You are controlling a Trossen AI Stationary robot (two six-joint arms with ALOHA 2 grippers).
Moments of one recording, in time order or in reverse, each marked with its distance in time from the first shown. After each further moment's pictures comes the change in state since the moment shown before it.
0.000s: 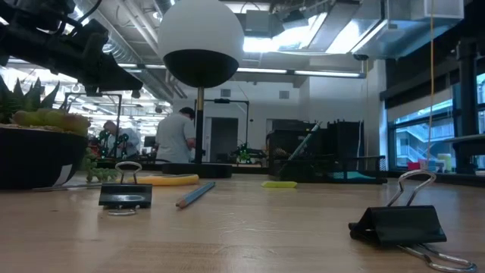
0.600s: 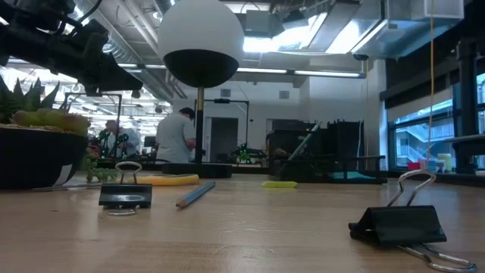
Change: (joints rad) left arm 0.000 0.000 0.000 0.000 0.000 -0.003; right arm -0.001 0.000 0.000 0.014 0.055 0.012
